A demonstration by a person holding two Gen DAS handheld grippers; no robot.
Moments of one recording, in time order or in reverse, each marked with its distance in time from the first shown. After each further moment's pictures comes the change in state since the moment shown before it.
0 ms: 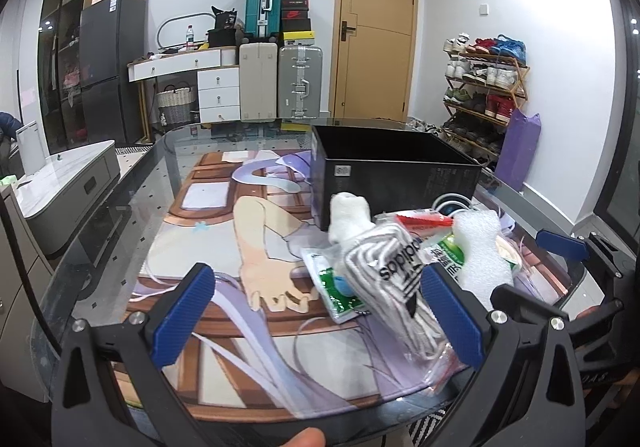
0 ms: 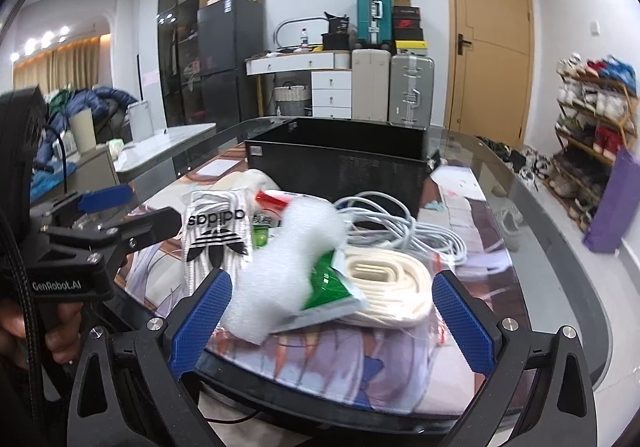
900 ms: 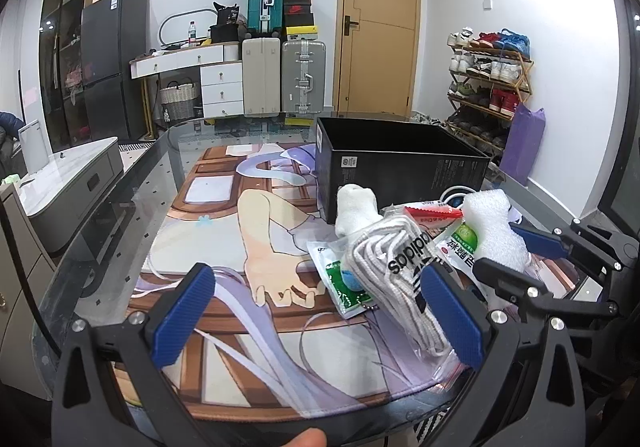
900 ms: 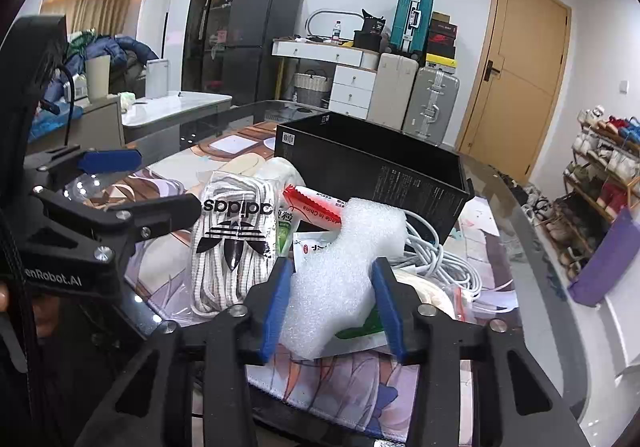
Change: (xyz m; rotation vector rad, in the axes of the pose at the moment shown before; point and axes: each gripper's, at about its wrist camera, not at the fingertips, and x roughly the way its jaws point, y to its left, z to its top) left arm 0.007 -0.001 -0.003 0.012 0.022 0.012; right arm 0.017 0.026 0.007 -0.179 0.018 -0.011
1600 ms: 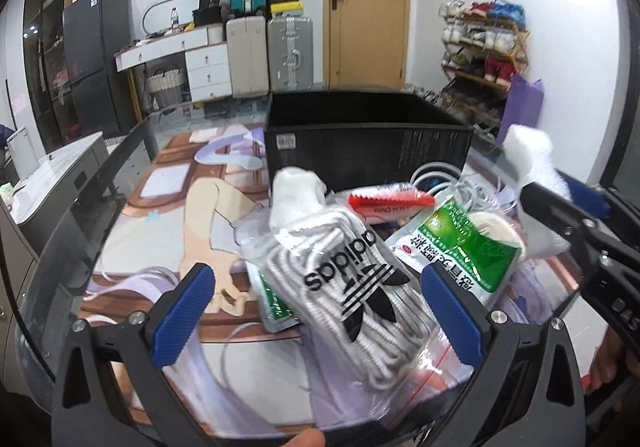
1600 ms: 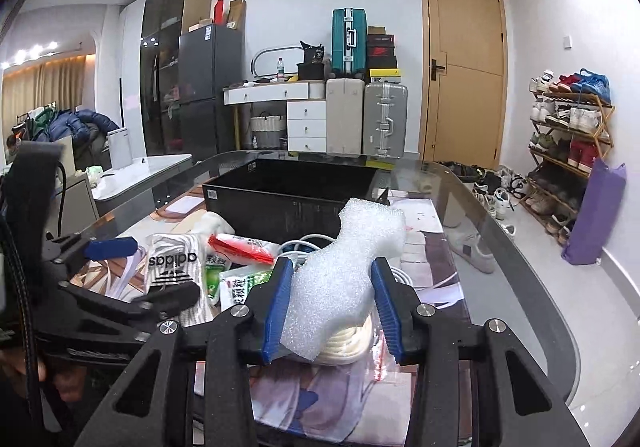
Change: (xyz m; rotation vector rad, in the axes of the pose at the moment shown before) left arm 0.036 -0.051 0.005 0.044 0.114 0.011; right arm -0.034 -0.057 -0.007 0.216 -0.120 -0.082
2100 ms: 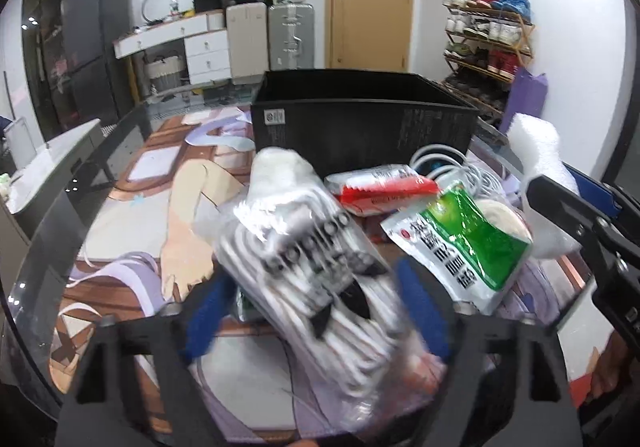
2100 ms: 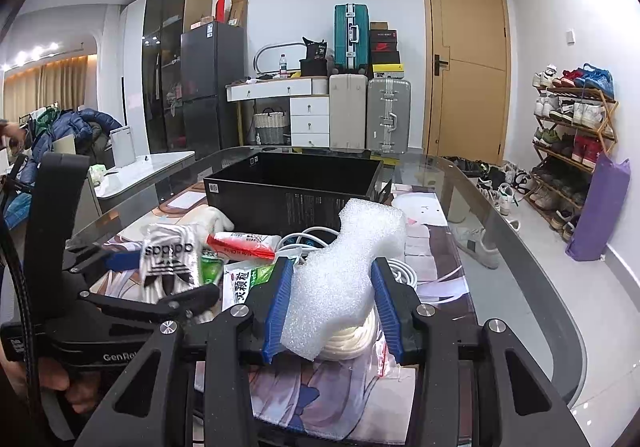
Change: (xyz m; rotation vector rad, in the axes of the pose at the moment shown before) left arm 0.009 0.000 -0.005 -0.011 0.032 -0.019; right arm 0.002 0.000 -0.003 0.007 0.012 0.015
